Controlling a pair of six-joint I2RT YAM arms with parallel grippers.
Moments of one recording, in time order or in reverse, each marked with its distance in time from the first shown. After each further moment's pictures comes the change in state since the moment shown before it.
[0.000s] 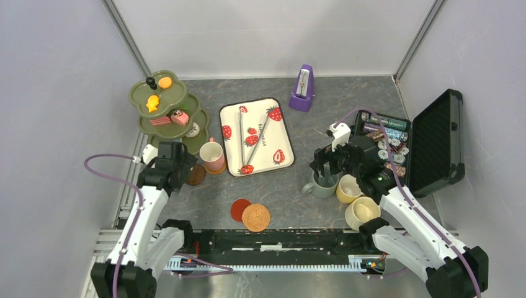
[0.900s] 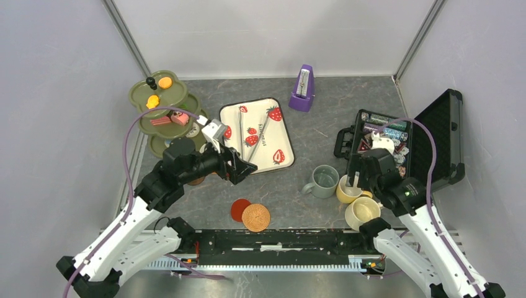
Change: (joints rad) left arm -0.546 -0.143 0.172 0.440 0.665 0.772; right arm 0.000 -0.182 0.206 -0.703 0.534 0.387
